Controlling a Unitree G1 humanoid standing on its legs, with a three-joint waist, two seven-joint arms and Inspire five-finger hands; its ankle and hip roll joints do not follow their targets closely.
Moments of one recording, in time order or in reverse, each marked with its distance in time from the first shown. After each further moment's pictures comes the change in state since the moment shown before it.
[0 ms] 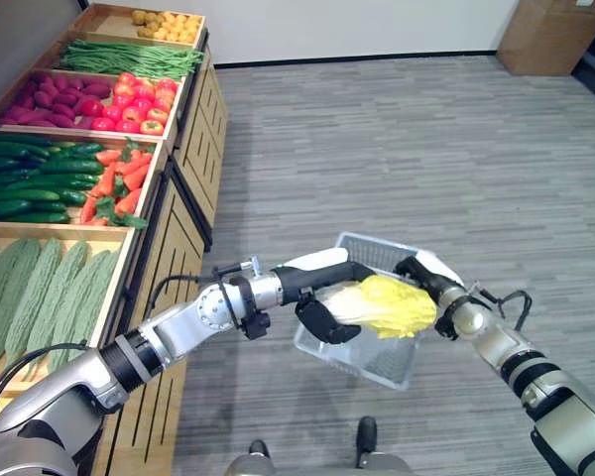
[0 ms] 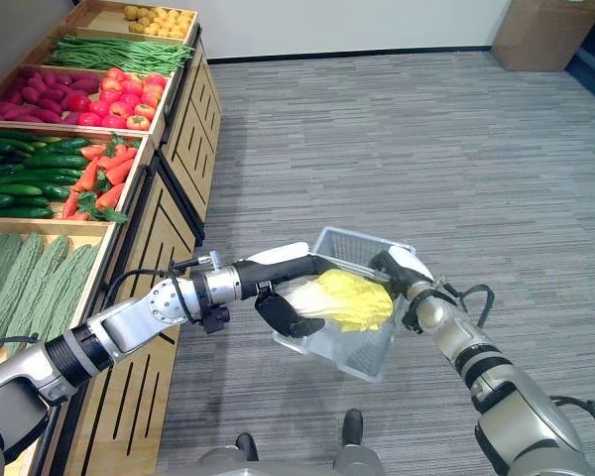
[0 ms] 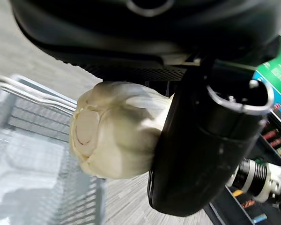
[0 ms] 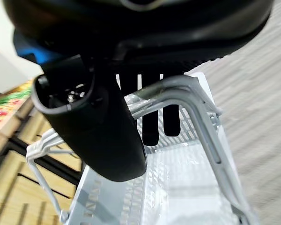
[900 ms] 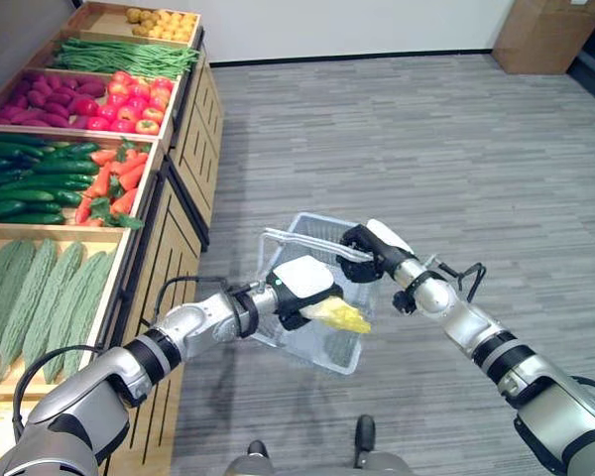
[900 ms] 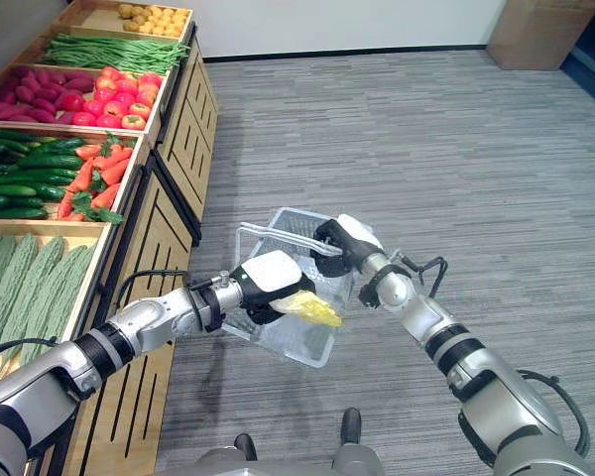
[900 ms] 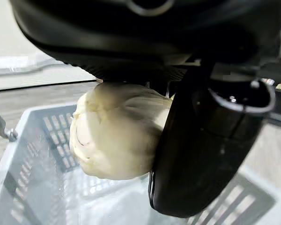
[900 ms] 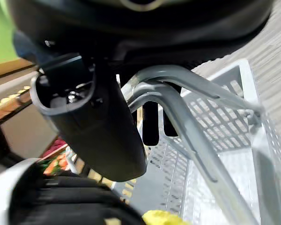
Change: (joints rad) left arm -0.017 -0.143 -0.035 0.447 0.909 -0.050 0.366; right arm -0.050 0.065 0.039 -0.294 0.058 0.002 0.025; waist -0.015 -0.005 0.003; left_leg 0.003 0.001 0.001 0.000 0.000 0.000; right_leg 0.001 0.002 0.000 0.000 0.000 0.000
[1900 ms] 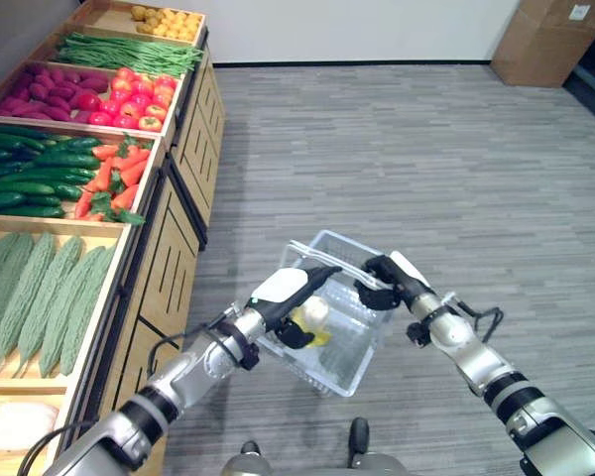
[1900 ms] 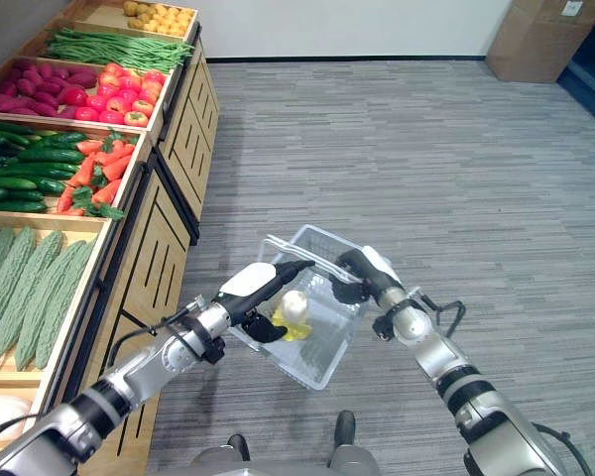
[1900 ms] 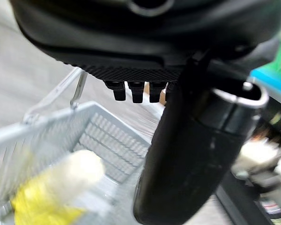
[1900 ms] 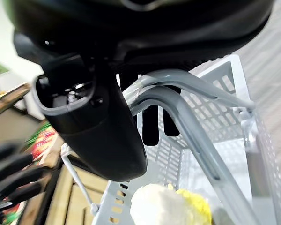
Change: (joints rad) left arm 0.430 0.007 0.295 -0.351 -0.784 0.044 -0.210; right arm 0.276 0.024 -0.224 0.101 0.027 -0.001 -0.012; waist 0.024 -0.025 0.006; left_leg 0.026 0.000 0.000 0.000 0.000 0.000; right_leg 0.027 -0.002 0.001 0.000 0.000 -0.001
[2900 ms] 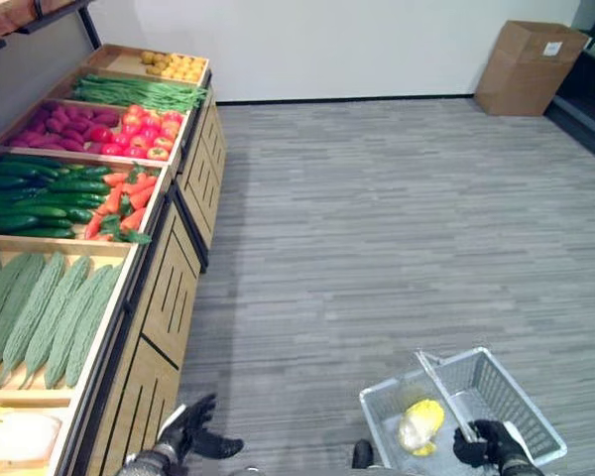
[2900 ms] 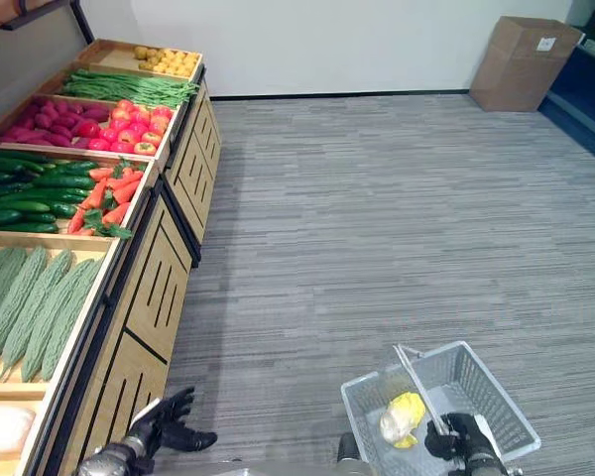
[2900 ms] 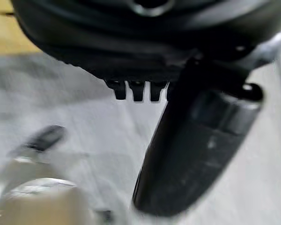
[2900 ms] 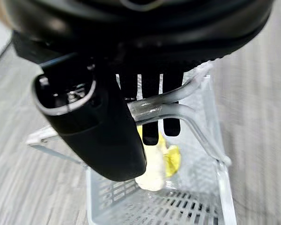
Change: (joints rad) left arm 0.347 -0.240 0.390 0.896 -0.143 0.146 -0.010; right arm 0.470 0.127 -0.375 0.461 0.053 -0.003 -0.038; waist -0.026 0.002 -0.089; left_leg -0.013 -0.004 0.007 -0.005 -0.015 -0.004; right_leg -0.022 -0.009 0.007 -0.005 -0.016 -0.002
